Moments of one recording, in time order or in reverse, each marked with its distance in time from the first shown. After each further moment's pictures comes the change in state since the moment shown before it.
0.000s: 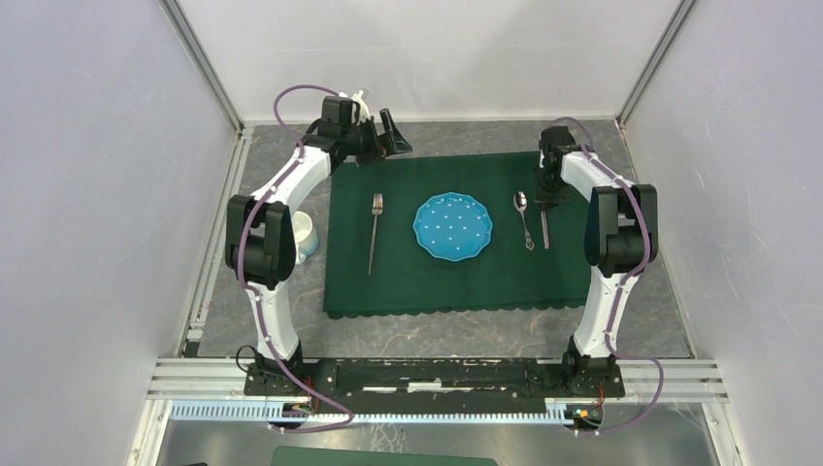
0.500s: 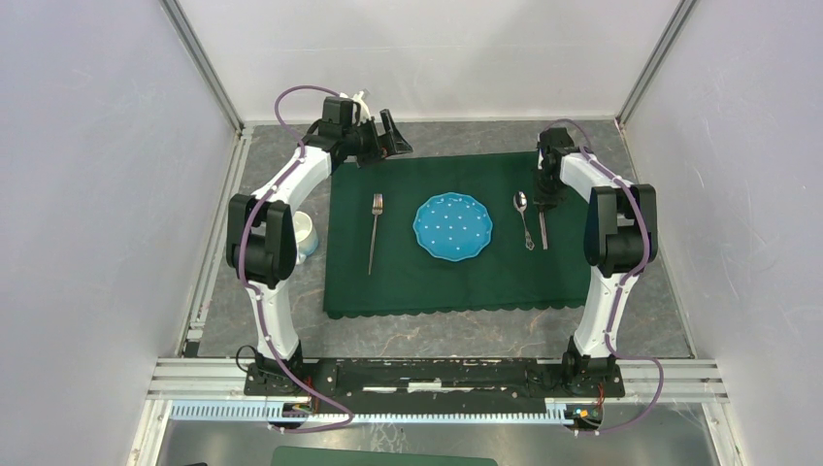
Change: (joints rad) left arm 0.000 0.014 0.003 0.000 0.000 0.000; right arm 0.006 0.000 -0.010 0.013 -0.015 -0.001
